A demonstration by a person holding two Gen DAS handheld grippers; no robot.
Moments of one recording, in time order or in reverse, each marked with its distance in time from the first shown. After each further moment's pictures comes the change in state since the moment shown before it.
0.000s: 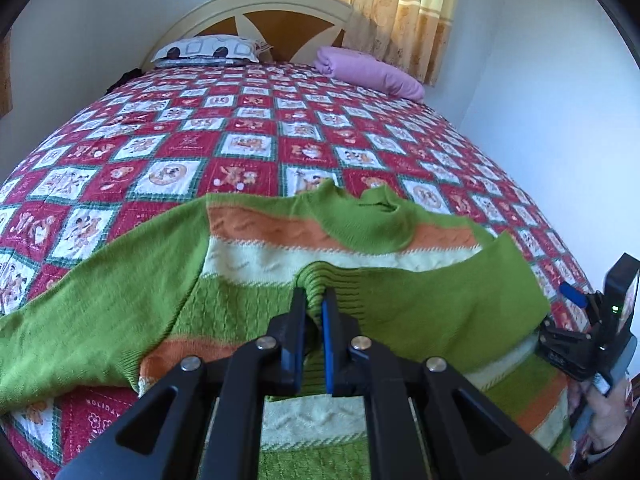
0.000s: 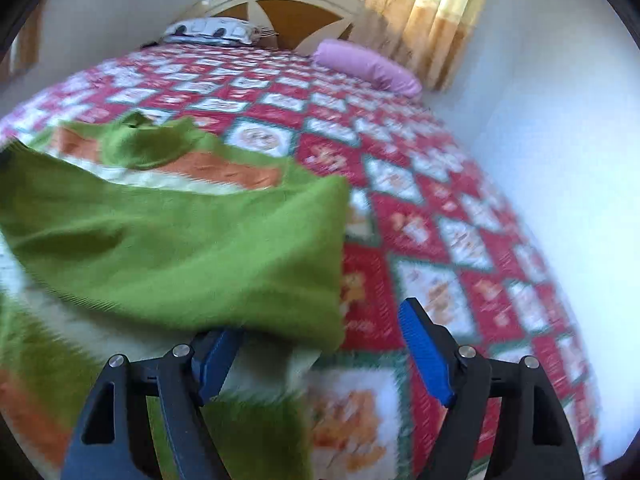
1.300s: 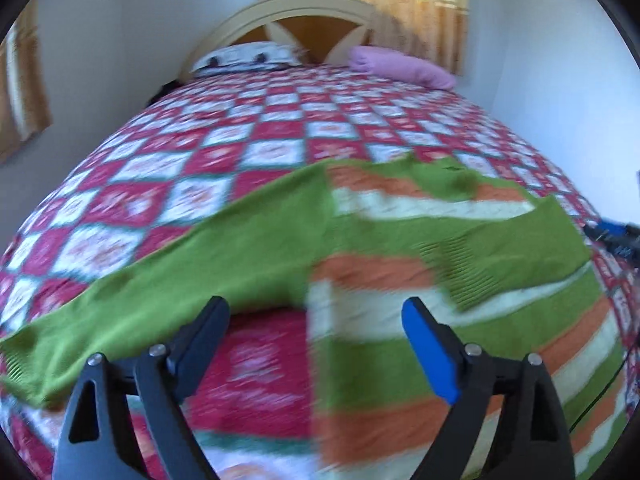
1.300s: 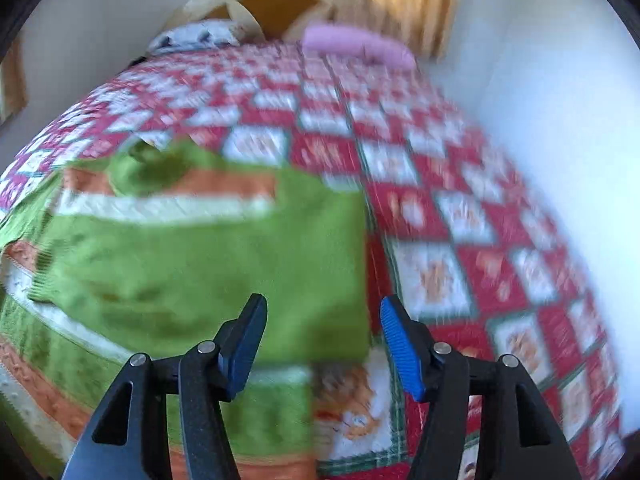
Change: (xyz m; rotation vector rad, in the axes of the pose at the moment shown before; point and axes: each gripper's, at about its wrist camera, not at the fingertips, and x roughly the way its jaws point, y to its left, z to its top) left arm -0.063 0.090 -0.052 0.052 -0.009 0.185; right arm -0.038 -0.005 0.024 0.063 0.044 0.243
